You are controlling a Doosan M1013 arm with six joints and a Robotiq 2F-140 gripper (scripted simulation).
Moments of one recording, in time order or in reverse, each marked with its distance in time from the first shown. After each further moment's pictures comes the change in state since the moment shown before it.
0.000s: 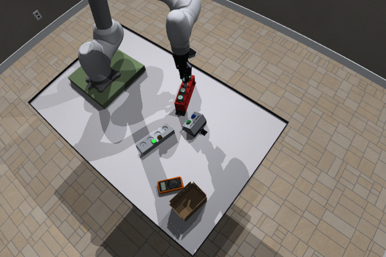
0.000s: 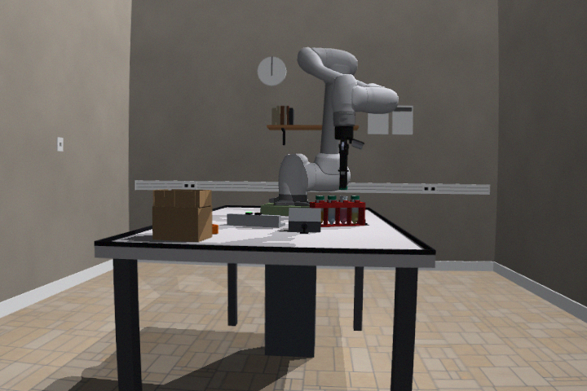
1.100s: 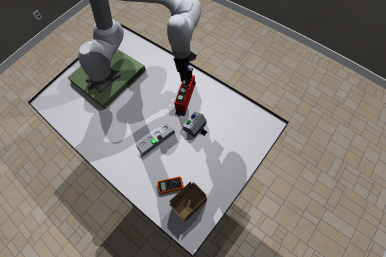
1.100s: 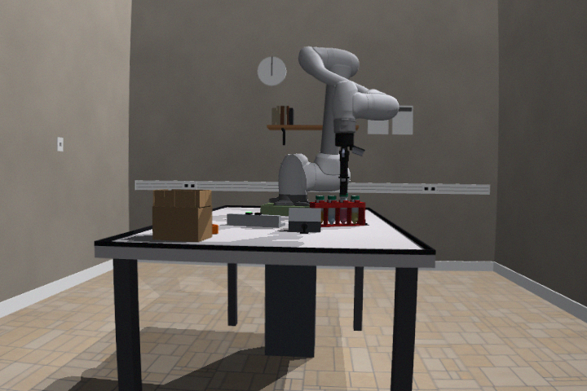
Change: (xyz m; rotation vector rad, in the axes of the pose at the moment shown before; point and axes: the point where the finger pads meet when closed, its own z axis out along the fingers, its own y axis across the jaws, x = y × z) arm 0.002 0.000 0.027 0.000 -0.001 0.000
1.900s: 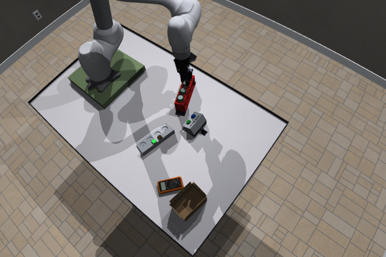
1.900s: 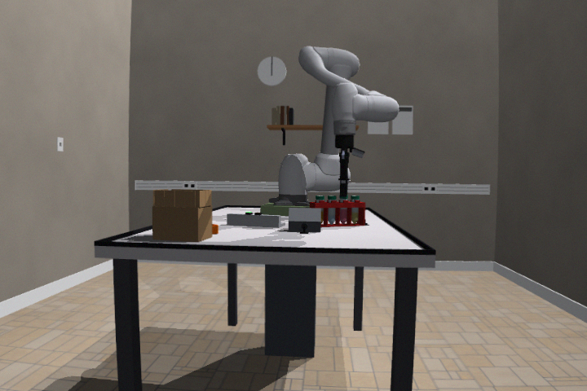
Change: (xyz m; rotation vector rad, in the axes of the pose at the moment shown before) arm 0.000 0.000 0.008 0.000 0.000 0.000
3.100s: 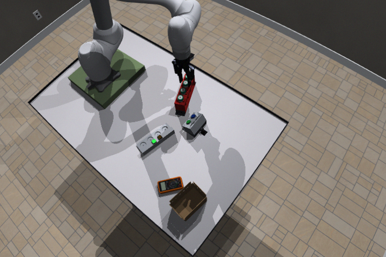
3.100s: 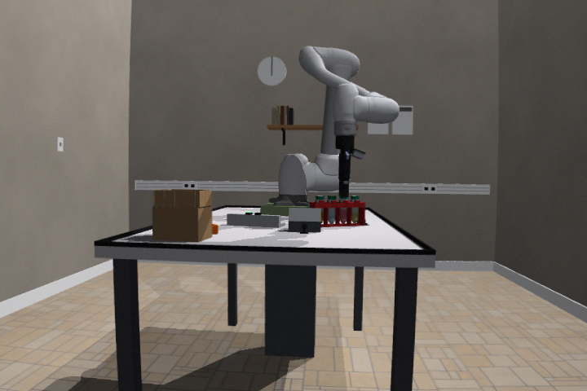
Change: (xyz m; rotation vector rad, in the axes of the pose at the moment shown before) arm 0.000 0.000 0.004 -0.004 -0.009 -0.270
